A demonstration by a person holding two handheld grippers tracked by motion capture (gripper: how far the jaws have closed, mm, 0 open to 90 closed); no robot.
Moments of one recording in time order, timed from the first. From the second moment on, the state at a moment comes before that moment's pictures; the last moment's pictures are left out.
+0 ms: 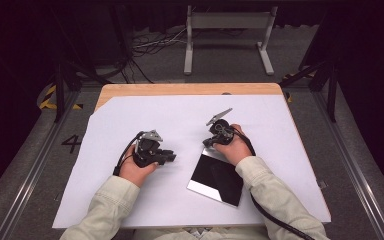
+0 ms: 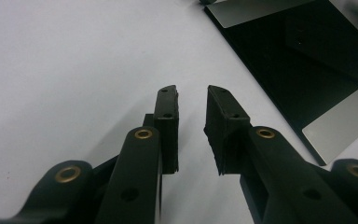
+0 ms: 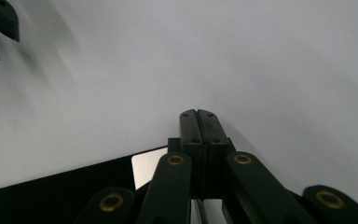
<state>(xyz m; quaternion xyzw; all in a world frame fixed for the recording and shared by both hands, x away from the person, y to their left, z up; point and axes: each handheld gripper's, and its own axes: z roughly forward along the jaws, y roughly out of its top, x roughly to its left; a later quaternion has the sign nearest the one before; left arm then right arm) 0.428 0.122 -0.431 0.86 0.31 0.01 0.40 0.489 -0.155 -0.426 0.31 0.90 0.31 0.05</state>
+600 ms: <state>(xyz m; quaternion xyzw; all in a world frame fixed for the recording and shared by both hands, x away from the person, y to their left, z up) 0.429 0.122 -0.432 0.86 0.31 0.01 0.40 0.432 -0.178 -0.398 0.27 0.90 0.35 0.04</state>
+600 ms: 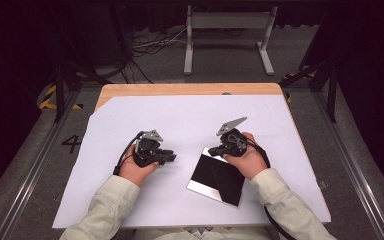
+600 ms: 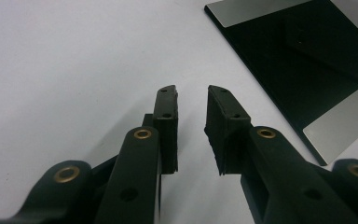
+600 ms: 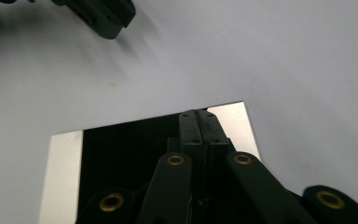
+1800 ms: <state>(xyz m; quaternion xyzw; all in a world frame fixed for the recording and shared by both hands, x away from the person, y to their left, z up) 0.430 0.121 -0.436 0.87 0.31 0.00 0.39 0.335 -0.215 -0.395 0.18 0.94 0.29 -0.03</state>
